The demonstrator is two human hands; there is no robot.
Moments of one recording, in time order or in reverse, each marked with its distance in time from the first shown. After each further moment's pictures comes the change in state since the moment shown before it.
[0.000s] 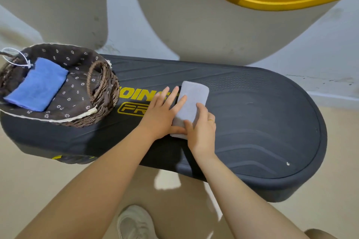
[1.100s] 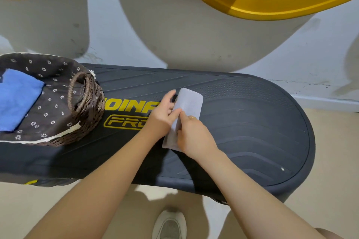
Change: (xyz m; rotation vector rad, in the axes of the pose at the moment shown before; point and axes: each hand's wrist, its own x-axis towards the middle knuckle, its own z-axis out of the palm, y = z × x) left_hand 0.039 0.005 0.011 -1.345 0.148 -0.144; right_hand 0.018 -0.027 -0.018 -0.539 -0.218 -0.285
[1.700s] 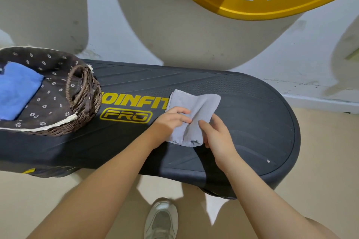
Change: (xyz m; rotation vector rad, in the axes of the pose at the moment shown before) left_hand -0.031 0.008 0.028 0.003 -0.221 0.005; right_hand -0.043 0.055 -0.013 1.047 0.128 0.384
